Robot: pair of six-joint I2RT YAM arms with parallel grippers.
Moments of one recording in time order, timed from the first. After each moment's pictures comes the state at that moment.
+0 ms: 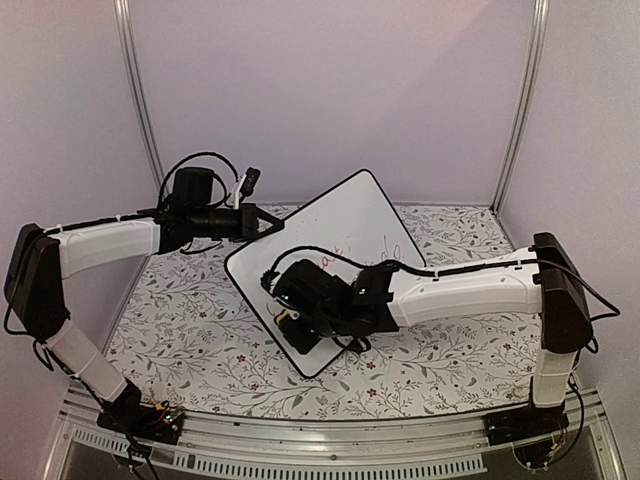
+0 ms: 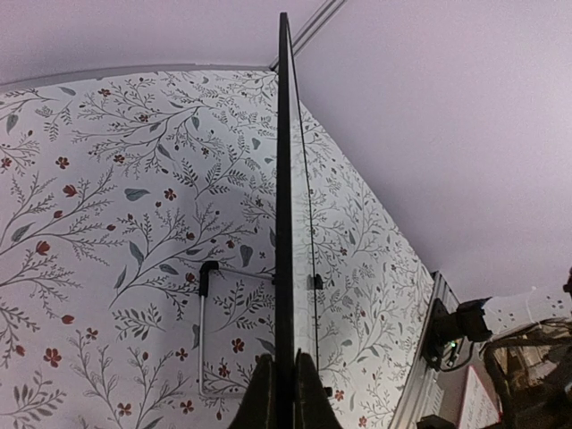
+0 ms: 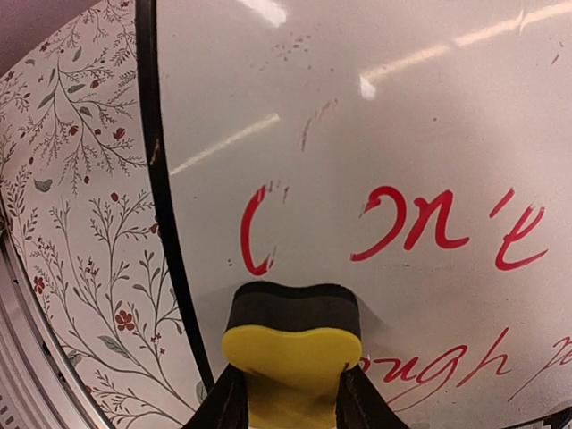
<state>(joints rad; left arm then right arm) -0.46 1.56 1.08 0.05 0.64 -0.43 1.26 1.97 1.52 -0.43 0.29 0.28</state>
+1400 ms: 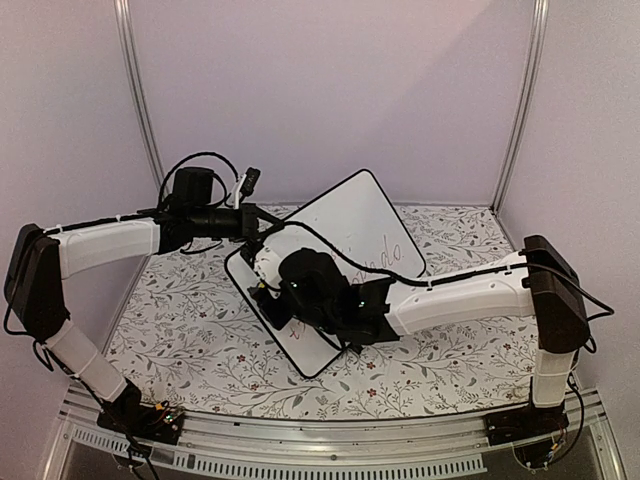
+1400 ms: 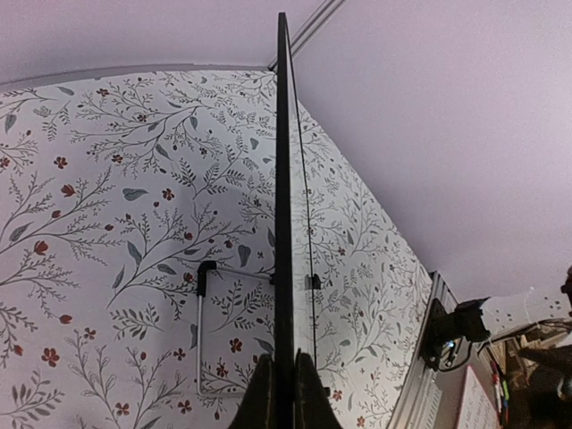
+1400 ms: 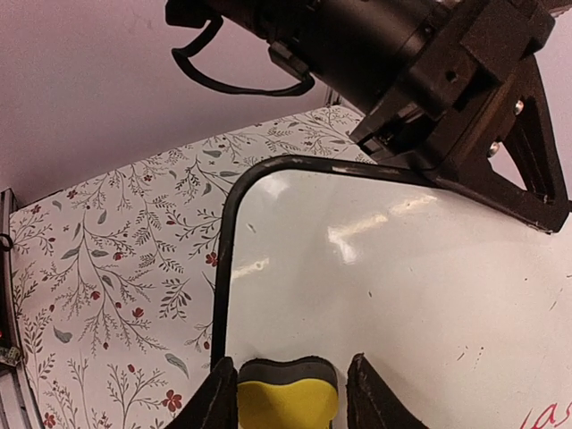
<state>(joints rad) -0.46 1.56 1.08 0.05 0.64 -0.43 1.26 1.98 1.43 0.19 0.39 0.02</state>
